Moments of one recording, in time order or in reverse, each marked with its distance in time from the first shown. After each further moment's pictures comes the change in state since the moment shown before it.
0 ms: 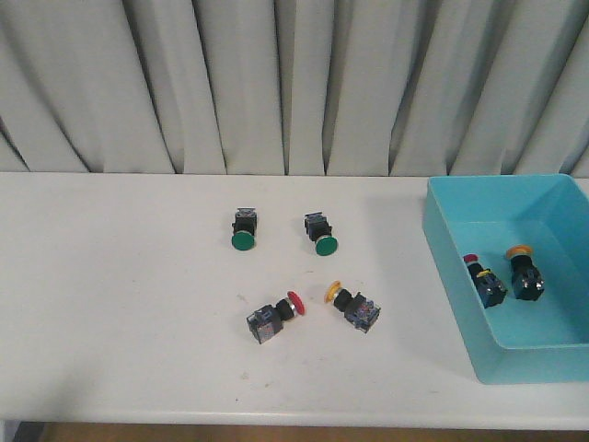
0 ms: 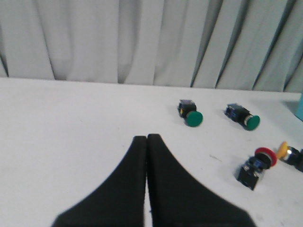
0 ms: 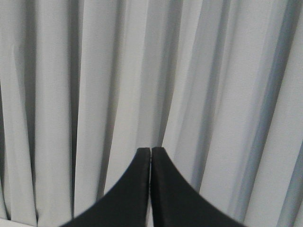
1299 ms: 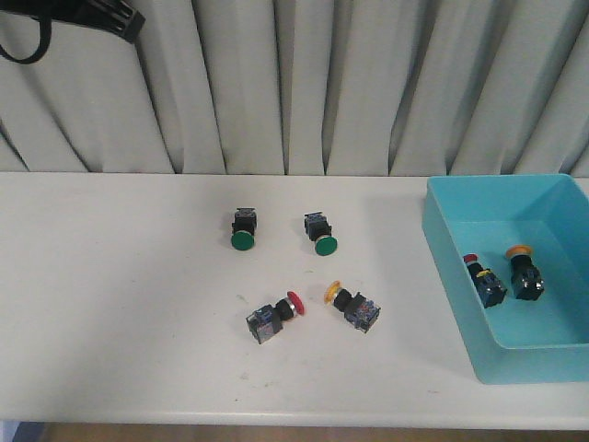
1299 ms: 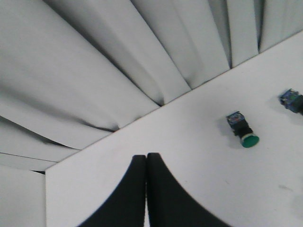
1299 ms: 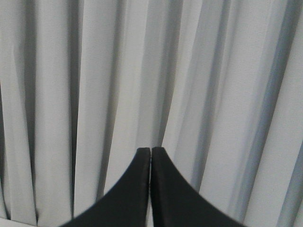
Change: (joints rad) left arm -0.452 1.332 -2.051 0.241 1.361 0.402; right arm 0.000 0.000 0.000 0.000 0.001 0.000
